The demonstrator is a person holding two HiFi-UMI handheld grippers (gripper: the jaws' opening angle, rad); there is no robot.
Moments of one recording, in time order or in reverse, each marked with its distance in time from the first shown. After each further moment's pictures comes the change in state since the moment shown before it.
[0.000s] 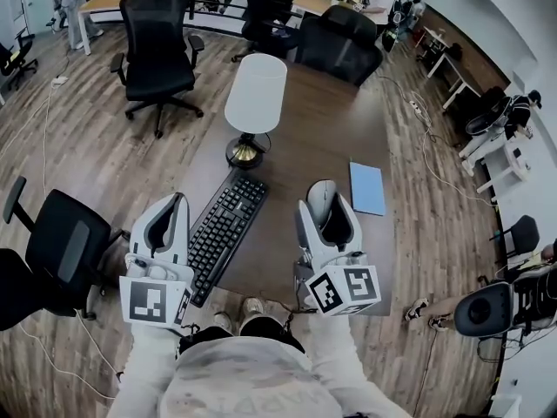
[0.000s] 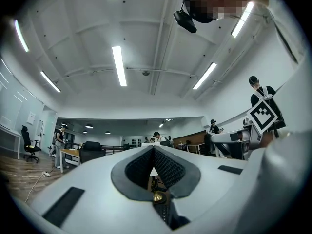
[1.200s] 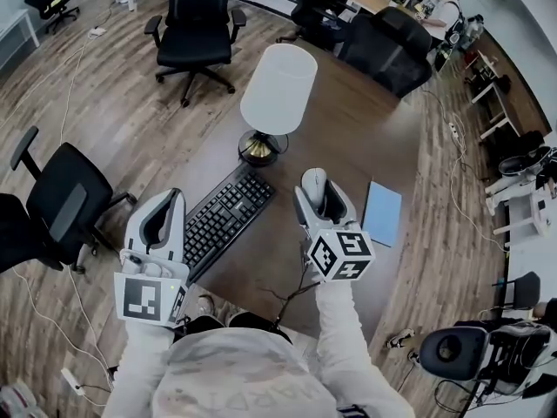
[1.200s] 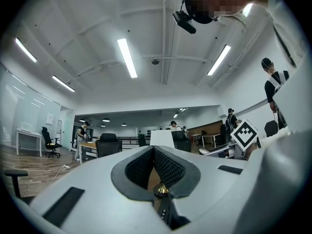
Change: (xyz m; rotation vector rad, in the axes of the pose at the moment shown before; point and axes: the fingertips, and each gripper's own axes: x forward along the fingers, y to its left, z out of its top) left arm 0.045 -0.003 -0.040 -0.004 0.116 0.195; right arm 0.112 -0.087 -0.114 -0.021 0.373 0.183
